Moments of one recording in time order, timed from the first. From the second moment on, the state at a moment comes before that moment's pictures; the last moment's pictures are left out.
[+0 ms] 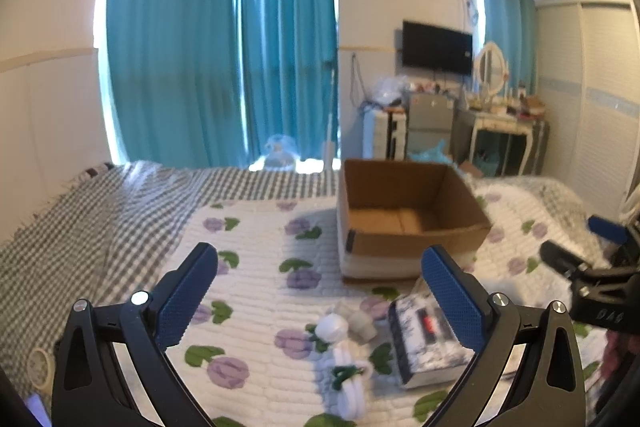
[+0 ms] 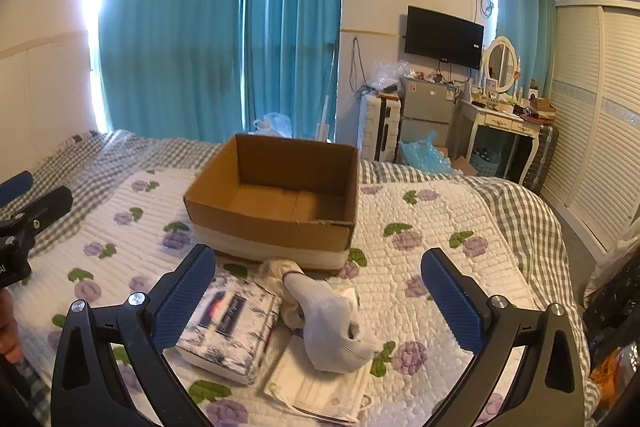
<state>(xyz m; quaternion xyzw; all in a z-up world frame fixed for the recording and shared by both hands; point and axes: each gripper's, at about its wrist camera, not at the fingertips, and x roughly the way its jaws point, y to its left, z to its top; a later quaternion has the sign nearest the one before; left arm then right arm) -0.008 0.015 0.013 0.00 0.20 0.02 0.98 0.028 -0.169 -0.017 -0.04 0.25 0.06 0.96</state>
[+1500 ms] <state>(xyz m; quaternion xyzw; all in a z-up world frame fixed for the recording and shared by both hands) 0.002 -0.005 -0.084 0.00 0.42 -0.06 0.91 0.049 -0.195 -0.060 0.00 0.34 0.09 0.93</state>
